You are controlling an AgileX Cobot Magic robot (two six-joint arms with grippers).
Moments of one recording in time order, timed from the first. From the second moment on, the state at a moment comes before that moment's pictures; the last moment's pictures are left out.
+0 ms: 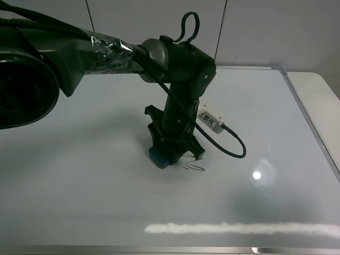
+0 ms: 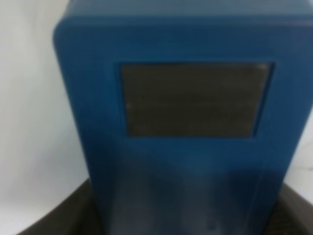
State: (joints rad) left arm -0.84 2.41 -1.83 0.08 1.23 -0.09; right arm 0.01 0.00 -0.49 -0.18 1.06 0.07
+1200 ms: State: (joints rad) left arm -0.83 2.39 -1.83 0.12 1.23 0.05; right arm 0.01 0.00 -0.49 -0.18 1.06 0.07
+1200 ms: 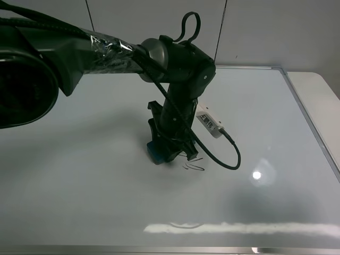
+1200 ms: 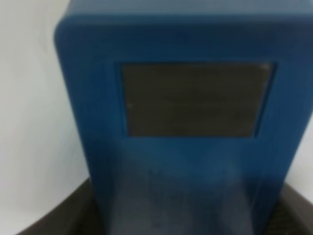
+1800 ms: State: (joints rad) left arm -0.81 2.39 -1.83 0.10 1.23 0.02; right arm 0.01 0.00 -0.49 -0.18 1.06 0.07
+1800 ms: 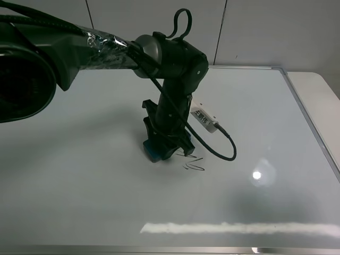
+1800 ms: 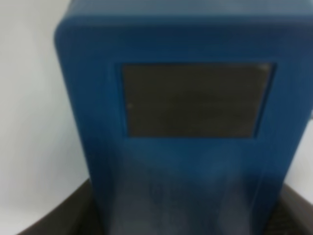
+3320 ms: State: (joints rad) left arm -0.87 2.43 -1.83 0.03 1.23 -0.01; right arm 0.01 0.00 -0.49 -0.18 1.06 0.07
